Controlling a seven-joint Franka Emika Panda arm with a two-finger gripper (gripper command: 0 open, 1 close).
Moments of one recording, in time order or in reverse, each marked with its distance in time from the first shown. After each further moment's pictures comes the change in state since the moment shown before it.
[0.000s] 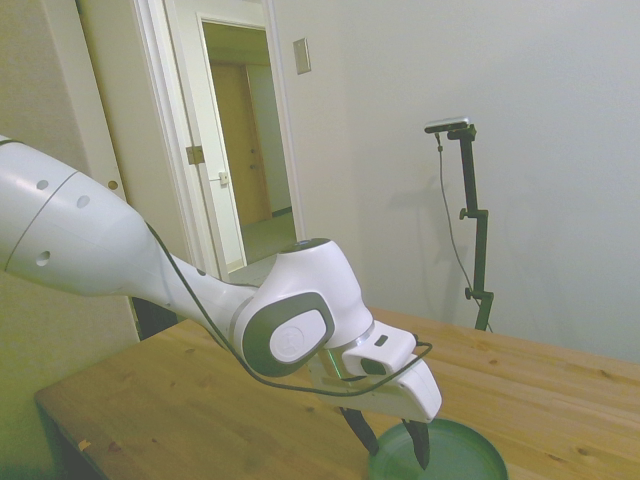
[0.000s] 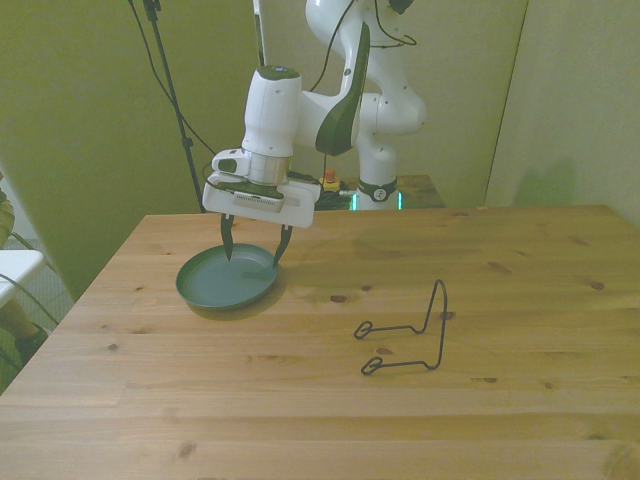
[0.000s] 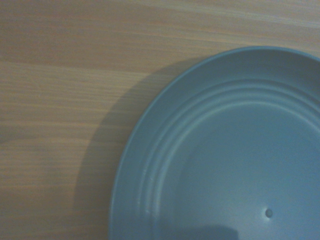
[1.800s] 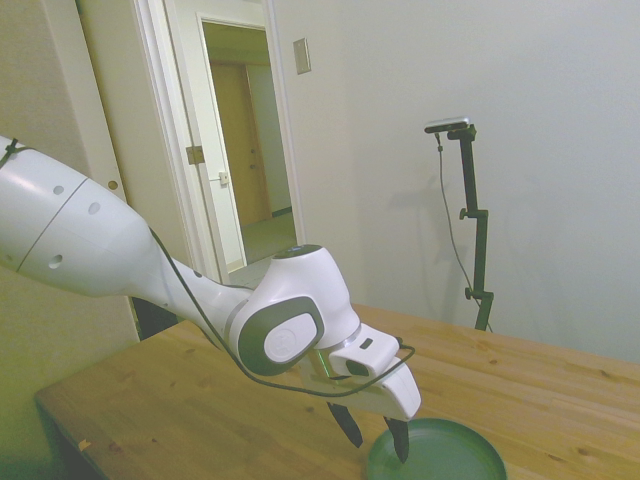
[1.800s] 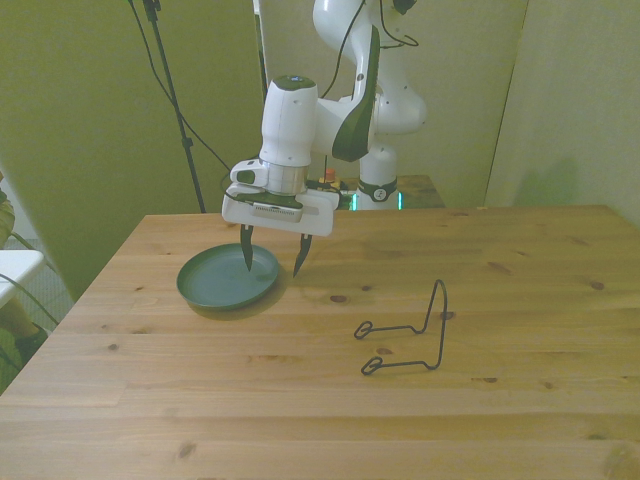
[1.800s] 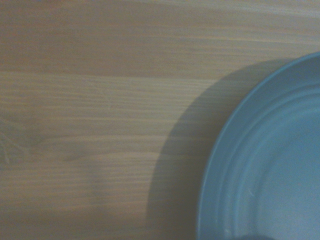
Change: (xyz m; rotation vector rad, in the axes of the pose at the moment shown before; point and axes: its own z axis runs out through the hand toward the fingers) arm -0.019 -0.028 0.012 0.024 -0.038 0.028
